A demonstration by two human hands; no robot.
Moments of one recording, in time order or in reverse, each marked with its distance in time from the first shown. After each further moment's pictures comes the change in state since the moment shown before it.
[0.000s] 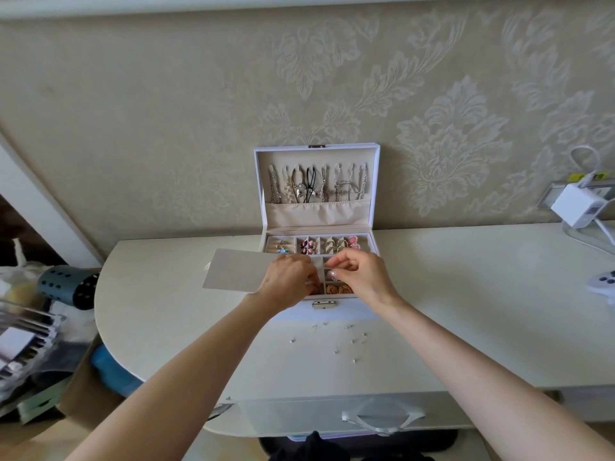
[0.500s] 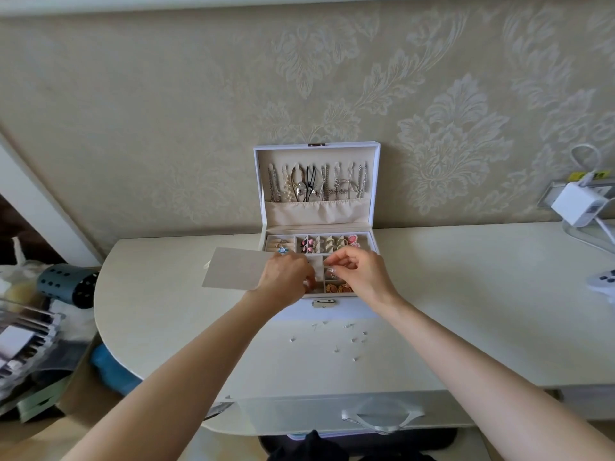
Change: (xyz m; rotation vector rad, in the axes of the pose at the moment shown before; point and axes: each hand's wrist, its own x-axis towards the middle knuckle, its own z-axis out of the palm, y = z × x) left_hand 0.000 0.000 -0.005 0.121 -0.059 -0.031; right_hand -0.001 -0.003 0.000 0.028 -0.006 -0.029
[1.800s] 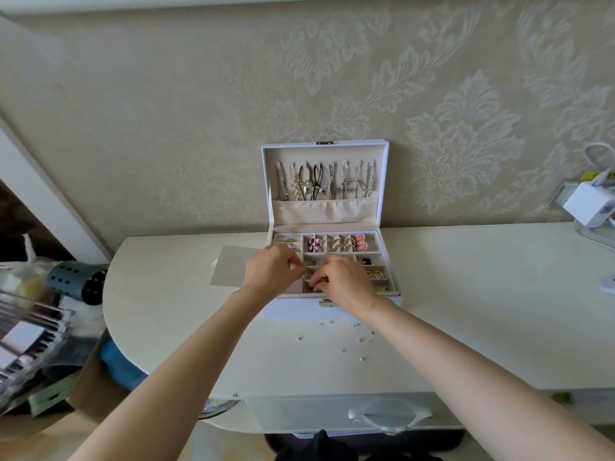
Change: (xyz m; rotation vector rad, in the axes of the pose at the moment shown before) left_hand -0.016 -0.015 -0.020 -0.332 0.101 -0.341; right_hand 0.010 0.006 0.036 -0.684 -0.207 -0.291
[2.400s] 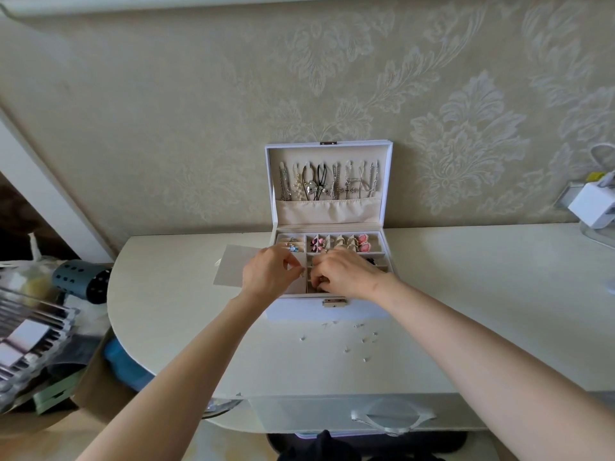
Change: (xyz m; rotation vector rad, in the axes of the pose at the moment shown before) left_hand -0.003 -0.010 0.006 -0.094 0.068 -0.072; right_hand 0.023 0.003 -0.022 -0.274 -0.263 -0.321
